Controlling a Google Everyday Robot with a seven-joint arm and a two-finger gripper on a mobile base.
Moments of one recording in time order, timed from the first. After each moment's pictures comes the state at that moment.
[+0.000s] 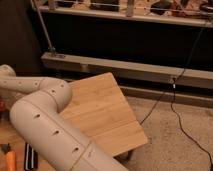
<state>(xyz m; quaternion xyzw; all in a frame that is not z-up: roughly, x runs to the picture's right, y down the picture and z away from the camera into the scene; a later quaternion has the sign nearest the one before) -0.506 0.122 0.856 -0.37 0.10 0.32 0.87</state>
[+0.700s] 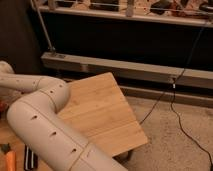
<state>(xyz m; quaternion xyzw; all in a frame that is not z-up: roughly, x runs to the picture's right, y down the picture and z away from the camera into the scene) -0.520 0.071 0.825 -0.34 0.08 0.32 0.88</state>
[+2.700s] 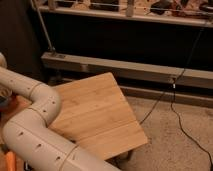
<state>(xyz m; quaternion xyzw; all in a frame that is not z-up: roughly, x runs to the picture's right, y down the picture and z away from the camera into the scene) -0.579 0.021 0.838 -0.33 -0.03 0.32 0.89</state>
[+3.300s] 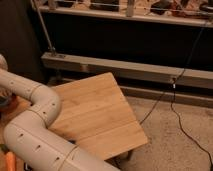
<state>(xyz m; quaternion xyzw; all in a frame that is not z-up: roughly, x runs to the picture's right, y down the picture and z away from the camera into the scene) -0.586 0.026 0.850 -0.32 -0.04 0.31 0.89</state>
